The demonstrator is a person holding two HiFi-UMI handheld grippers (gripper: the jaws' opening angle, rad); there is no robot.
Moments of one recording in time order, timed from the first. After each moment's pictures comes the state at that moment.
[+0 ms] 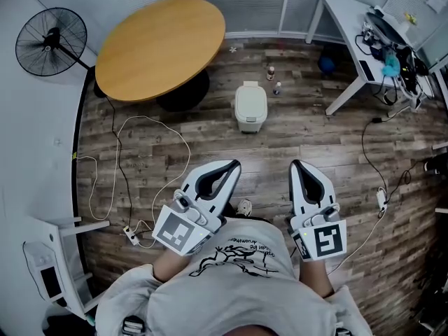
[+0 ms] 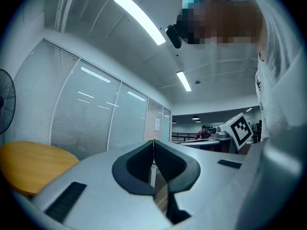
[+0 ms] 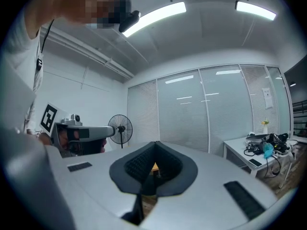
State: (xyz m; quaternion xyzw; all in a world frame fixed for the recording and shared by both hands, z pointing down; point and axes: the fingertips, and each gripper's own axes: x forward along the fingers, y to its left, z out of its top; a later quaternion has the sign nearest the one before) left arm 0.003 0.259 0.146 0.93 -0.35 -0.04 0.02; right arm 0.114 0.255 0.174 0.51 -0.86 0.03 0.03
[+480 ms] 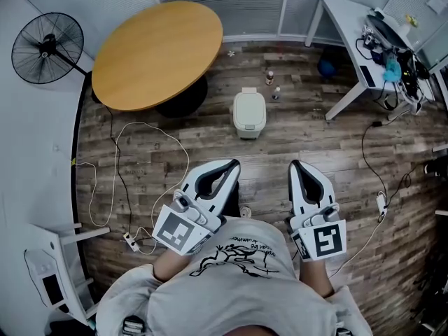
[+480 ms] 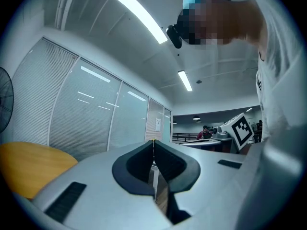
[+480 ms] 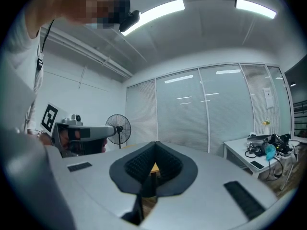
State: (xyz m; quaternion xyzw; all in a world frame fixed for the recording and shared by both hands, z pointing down) left arm 0.009 0.207 0.151 0.93 -0.35 -0.05 0.02; right arm 0.121 0.205 0.179 0.51 -0.86 0.03 0.03
